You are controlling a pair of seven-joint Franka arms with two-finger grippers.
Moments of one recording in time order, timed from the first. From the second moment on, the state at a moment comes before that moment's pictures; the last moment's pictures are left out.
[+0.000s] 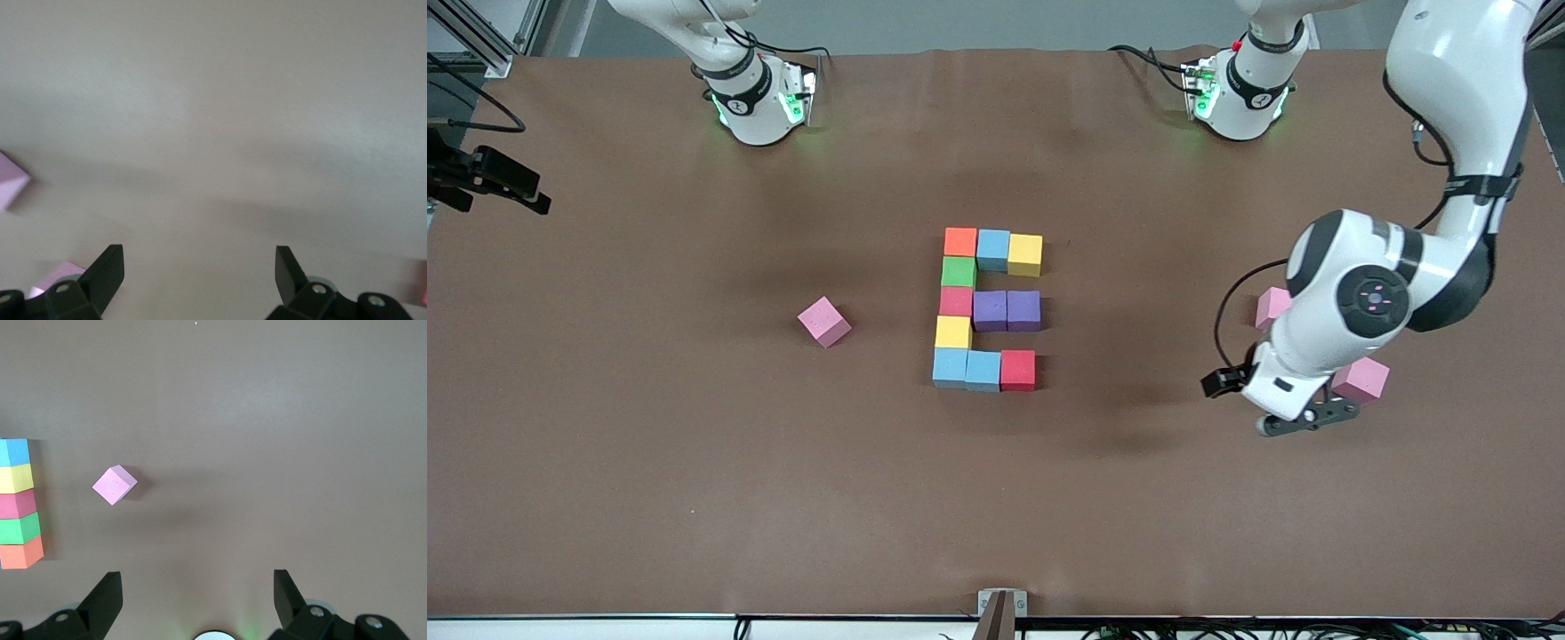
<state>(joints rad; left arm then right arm) 0.21 0.49 -0.51 -1.65 0.28 2.09 -0.57 0.00 -0.07 -0.07 -1.58 0.01 1.45 -0.01</state>
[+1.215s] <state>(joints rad) 0.57 0.02 -0.53 -1.61 0.01 1.69 -0.02 0.00 -0.08 -0.07 -1.48 0.01 1.32 -0.01</state>
